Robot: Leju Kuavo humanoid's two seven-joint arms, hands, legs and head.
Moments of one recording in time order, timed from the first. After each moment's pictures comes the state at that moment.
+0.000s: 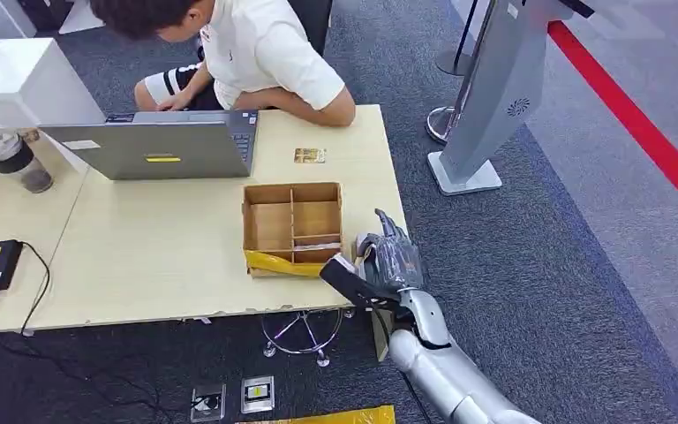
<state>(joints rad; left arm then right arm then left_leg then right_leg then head) -0.10 0.21 -0.54 -0.25 -0.09 0.22 0.29 -0.48 0.04 0.68 -0.75 0.75 -0.51 0.05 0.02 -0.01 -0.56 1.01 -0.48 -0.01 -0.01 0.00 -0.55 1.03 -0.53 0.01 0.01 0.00</state>
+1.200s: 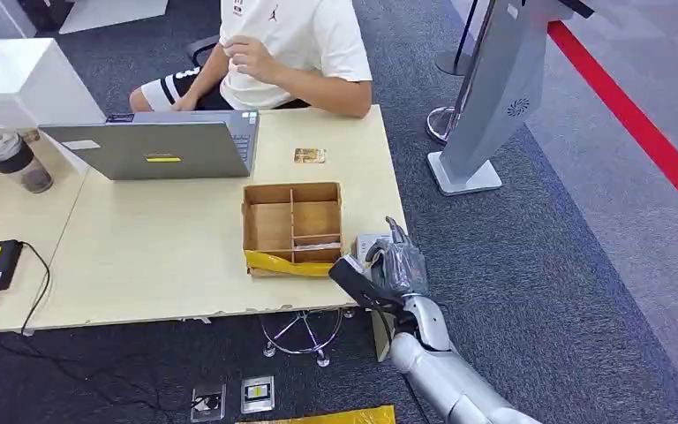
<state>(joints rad) -0.10 0.20 -0.54 -0.25 -0.05 0.24 0.34 -0.50 0.05 0.68 -0.65 0.68 -0.60 0.04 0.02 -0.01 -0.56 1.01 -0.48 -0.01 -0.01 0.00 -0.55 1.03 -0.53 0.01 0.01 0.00</state>
